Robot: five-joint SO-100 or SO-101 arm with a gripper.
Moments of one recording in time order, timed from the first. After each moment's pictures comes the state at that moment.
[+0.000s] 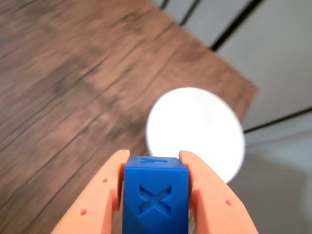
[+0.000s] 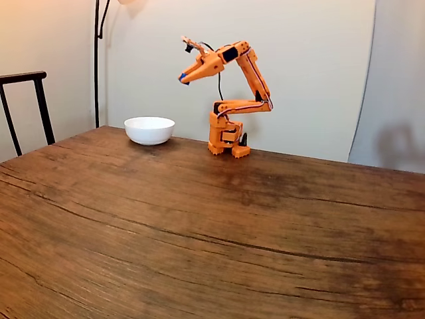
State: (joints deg) arm 67.5 176.7 122.4 82.4 110.7
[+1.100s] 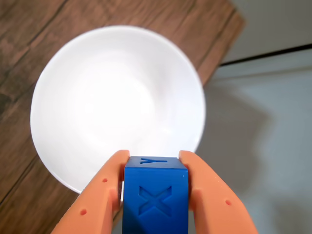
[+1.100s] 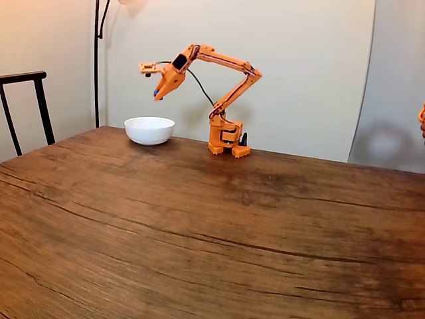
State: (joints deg) arm 89.8 132.2 122.5 60.9 132.5
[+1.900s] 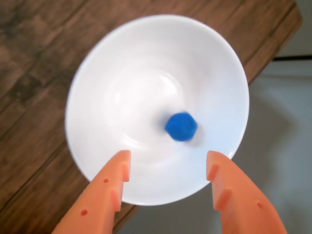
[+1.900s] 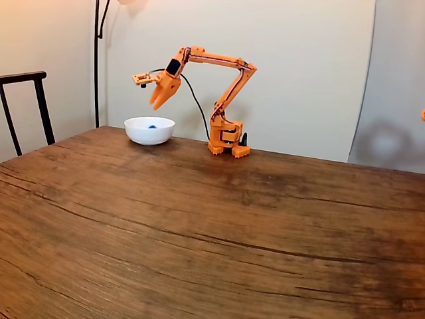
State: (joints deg) arm 83.7 126.7 118.8 65.9 132.5
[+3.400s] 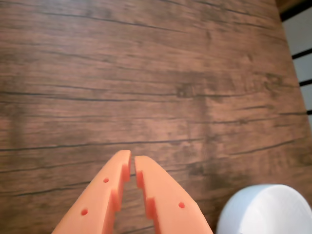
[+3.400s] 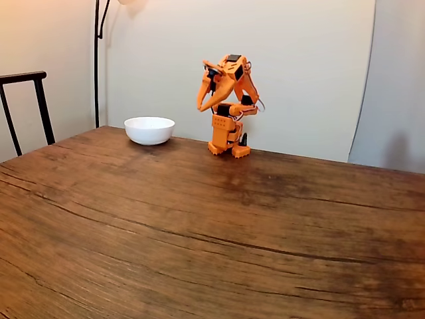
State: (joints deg) arm 23.6 188.7 145.0 79.5 118.5
